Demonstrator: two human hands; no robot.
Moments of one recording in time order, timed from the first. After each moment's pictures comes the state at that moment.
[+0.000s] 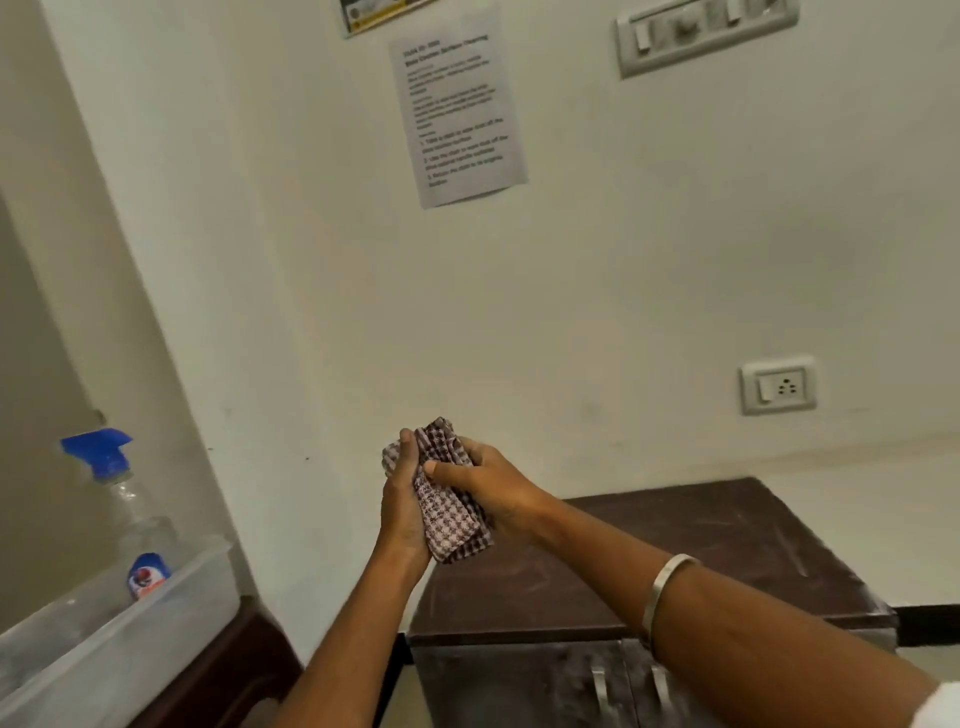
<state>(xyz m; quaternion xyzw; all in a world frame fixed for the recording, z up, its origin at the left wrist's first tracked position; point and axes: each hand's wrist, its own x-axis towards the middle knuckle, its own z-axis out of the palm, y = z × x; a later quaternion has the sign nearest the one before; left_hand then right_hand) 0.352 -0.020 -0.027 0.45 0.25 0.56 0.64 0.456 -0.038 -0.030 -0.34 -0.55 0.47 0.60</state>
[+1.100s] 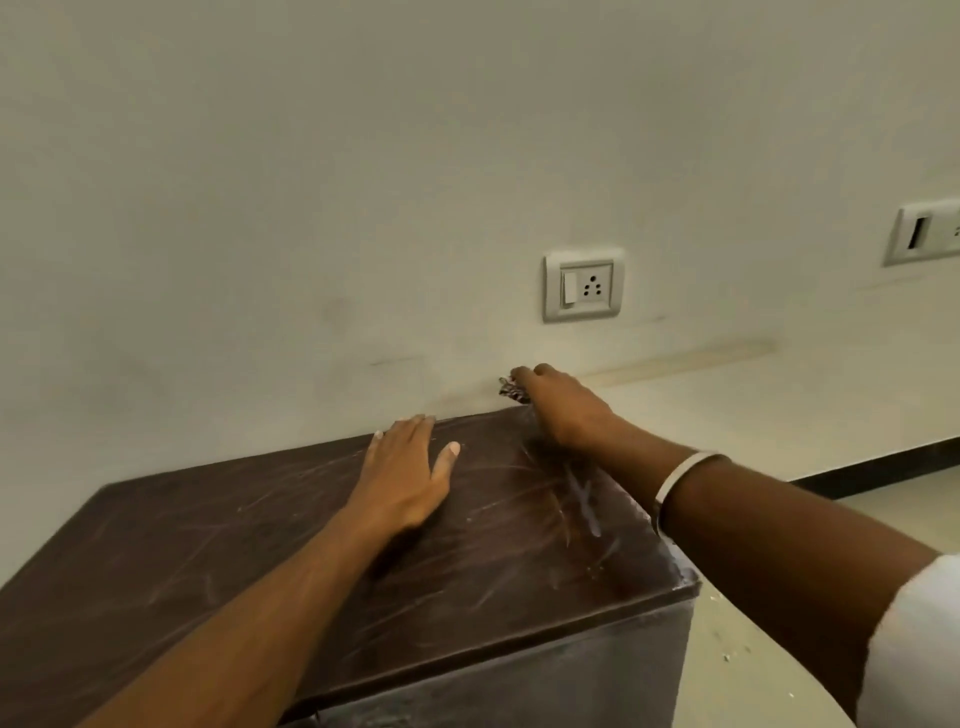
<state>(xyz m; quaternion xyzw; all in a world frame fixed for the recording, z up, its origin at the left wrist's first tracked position) 0.666 0.098 -0.228 0.93 0.32 0.17 0.09 0.859 -0.002 -0.196 -0.83 -0.53 -0.06 0.16</state>
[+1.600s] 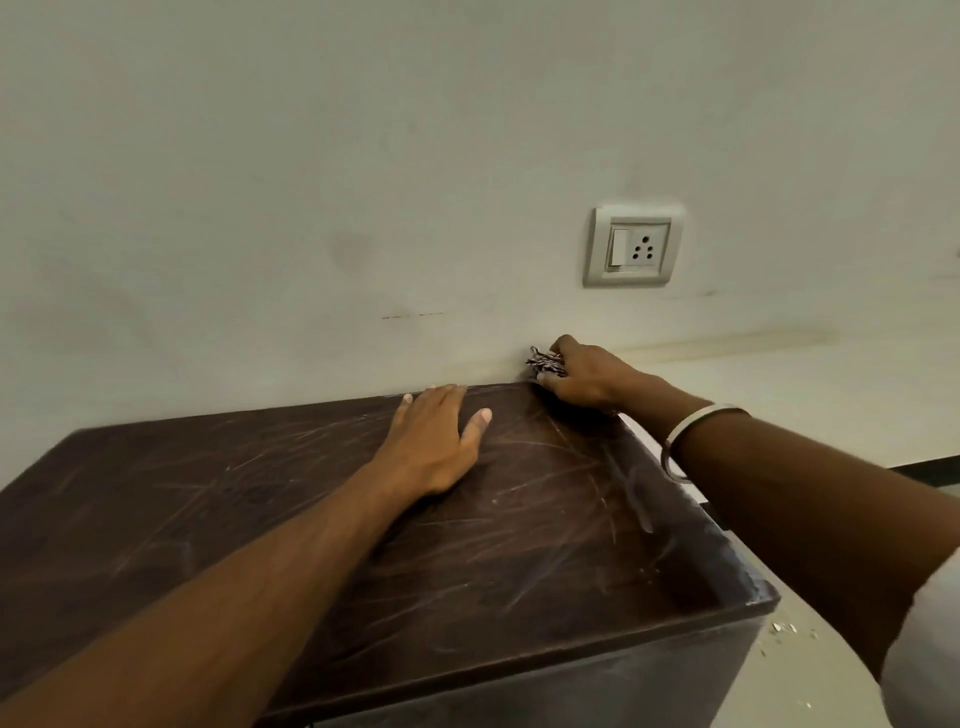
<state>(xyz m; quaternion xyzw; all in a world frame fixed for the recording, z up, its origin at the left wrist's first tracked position) 0.690 0.125 -0.246 0.94 0.30 0.13 0.12 0.904 0.043 -0.212 -0.85 -0.49 0.04 0.17</state>
